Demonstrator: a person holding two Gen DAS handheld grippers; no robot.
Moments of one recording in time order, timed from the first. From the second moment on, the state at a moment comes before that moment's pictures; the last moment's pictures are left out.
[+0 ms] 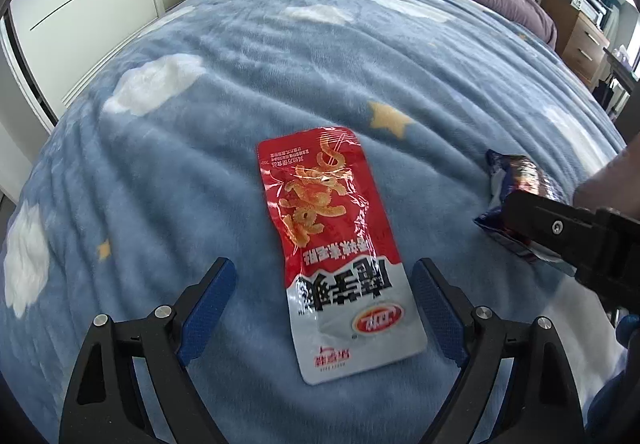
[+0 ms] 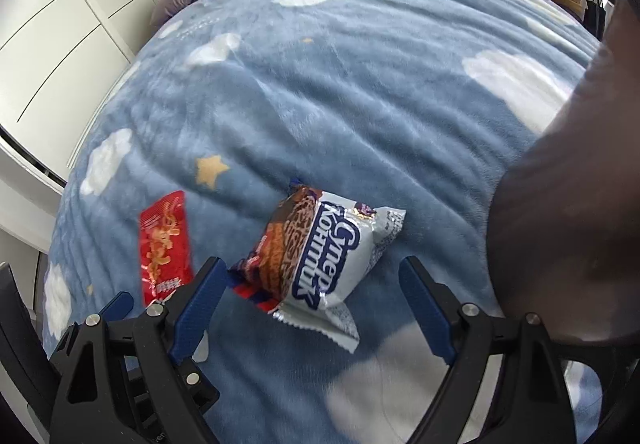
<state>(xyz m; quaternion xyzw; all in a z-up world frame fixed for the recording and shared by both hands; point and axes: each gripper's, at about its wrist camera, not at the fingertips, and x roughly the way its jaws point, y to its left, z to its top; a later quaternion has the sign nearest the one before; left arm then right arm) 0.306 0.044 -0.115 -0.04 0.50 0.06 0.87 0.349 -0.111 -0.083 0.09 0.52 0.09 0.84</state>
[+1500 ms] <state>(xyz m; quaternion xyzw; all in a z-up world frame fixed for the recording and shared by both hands) 0.321 0.089 -0.113 -0.12 0.49 0.00 0.86 0.338 -0.102 -0.092 0.02 0.50 0.15 0.86</state>
